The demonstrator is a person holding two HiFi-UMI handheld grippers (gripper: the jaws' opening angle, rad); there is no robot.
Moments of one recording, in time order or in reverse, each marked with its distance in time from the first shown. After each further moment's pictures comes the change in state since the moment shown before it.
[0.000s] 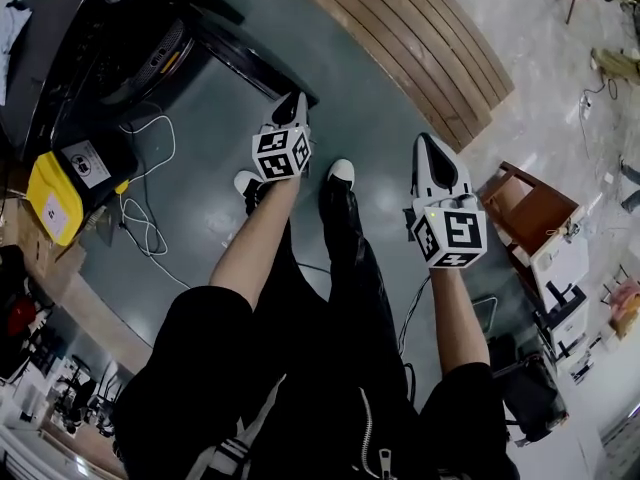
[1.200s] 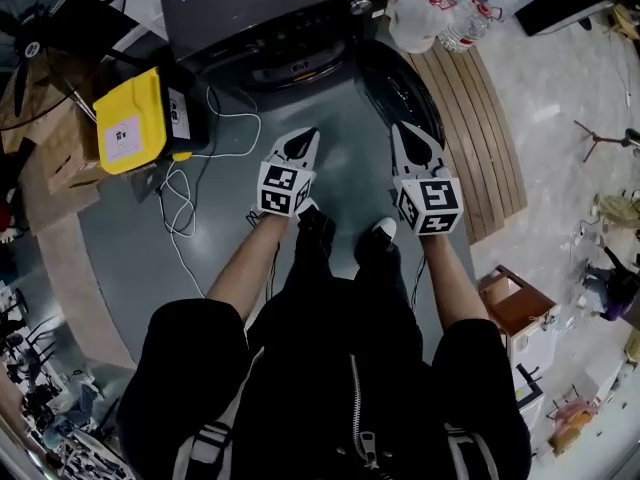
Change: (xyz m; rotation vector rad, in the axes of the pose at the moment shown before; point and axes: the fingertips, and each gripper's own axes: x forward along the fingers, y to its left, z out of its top) left arm -0.321 0.197 0.184 0.205 -0.165 0.047; right arm 0.068 0.398 0.162 -0.278 -0.118 0.433
